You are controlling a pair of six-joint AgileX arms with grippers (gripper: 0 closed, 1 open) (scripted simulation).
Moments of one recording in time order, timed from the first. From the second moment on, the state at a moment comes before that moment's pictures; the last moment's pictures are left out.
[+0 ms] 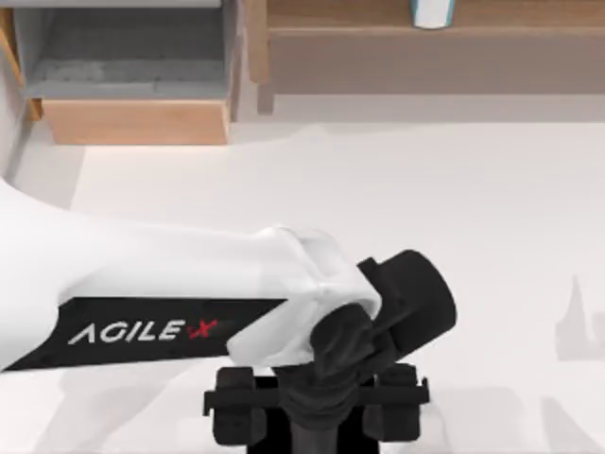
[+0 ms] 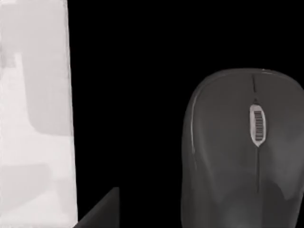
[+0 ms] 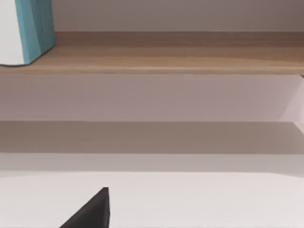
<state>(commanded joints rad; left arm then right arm) -1.05 1.84 1.12 -0.81 -0.09 -1.05 0.00 0.00 0.00 0.00 0.00 0.00</state>
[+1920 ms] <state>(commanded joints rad) 0.11 1.80 0.43 0.89 0.70 0.85 0.00 0.00 0.00 0.00 0.00 0.00</state>
